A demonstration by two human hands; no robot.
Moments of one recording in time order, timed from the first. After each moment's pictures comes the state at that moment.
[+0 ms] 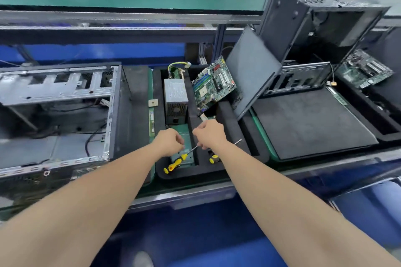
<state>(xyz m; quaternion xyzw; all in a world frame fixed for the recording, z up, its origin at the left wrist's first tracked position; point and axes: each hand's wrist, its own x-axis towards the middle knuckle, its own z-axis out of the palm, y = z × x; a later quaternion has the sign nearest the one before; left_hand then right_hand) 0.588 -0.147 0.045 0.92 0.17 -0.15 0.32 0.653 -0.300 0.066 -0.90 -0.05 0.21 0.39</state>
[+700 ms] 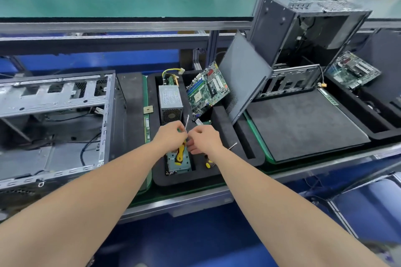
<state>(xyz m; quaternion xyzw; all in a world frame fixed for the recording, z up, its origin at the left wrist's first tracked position) 0.602 -0.165 0.078 0.90 0.20 -0.06 0.38 0.642 -0.304 0.068 -0.83 -0.02 0.23 0.51</state>
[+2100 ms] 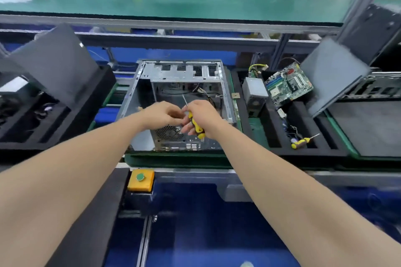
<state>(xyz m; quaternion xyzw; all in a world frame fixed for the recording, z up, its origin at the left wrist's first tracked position) 0.339 0.102 0.148 0.95 0.08 -0.07 0.31 0.419 -0.061 0.146 -0.70 -0.17 0.38 0.58</state>
